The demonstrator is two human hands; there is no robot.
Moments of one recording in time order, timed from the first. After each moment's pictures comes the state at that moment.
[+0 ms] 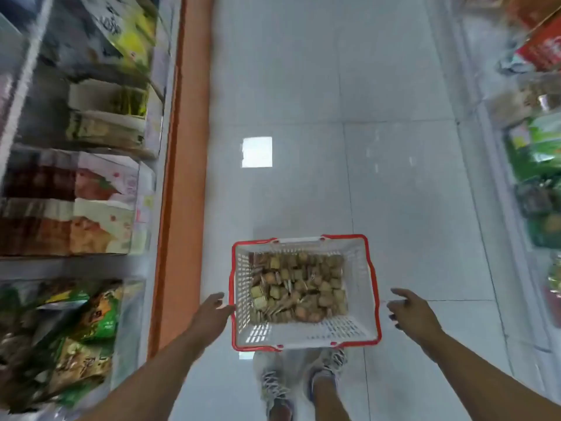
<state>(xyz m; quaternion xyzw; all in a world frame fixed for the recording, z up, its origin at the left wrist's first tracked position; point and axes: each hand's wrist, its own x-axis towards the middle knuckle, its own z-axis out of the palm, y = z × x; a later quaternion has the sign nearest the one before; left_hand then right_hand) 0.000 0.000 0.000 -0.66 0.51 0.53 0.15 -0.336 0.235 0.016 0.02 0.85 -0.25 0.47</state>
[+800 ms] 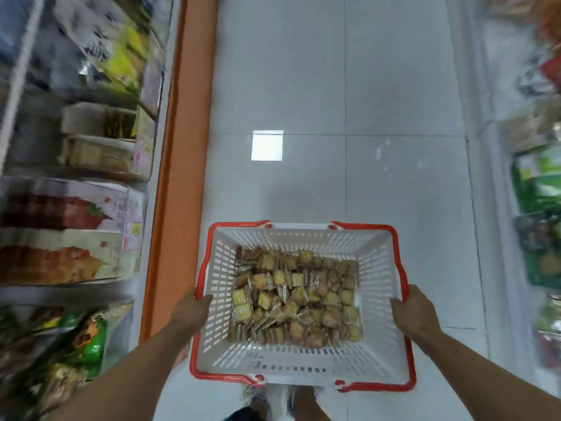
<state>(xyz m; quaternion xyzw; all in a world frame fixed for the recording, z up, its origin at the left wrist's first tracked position) -0.081 -0.057 0.034 -0.73 0.51 0.43 0.16 -0.445 0.178 0.034 -0.11 0.90 -0.10 0.41</state>
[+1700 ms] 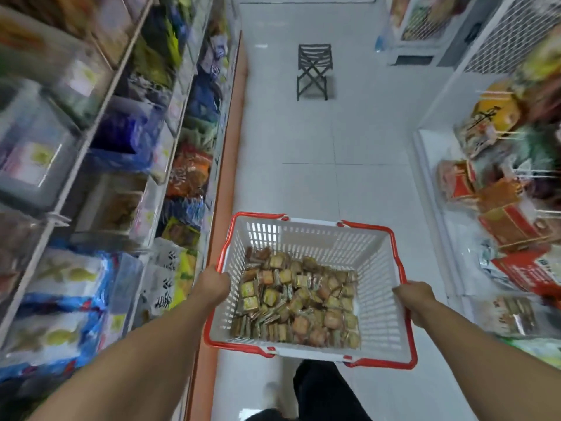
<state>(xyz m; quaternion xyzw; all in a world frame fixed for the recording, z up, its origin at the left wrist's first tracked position) -0.371 -0.567 0.287 -0.69 0.63 0.36 0.10 -0.714 -0.313 0.302 0.10 0.85 -0.30 0.41</state>
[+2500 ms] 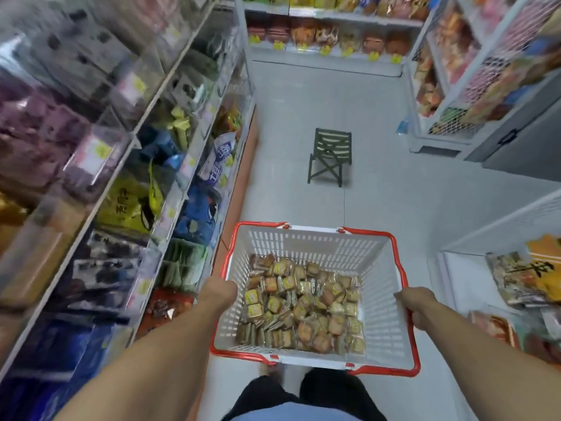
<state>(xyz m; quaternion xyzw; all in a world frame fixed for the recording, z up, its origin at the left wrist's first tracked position) -0.697 -1.057 0.307 -0.73 0.56 0.38 0.12 -1.062 -0.842 0.343 0.09 0.86 -0.30 0.41</state>
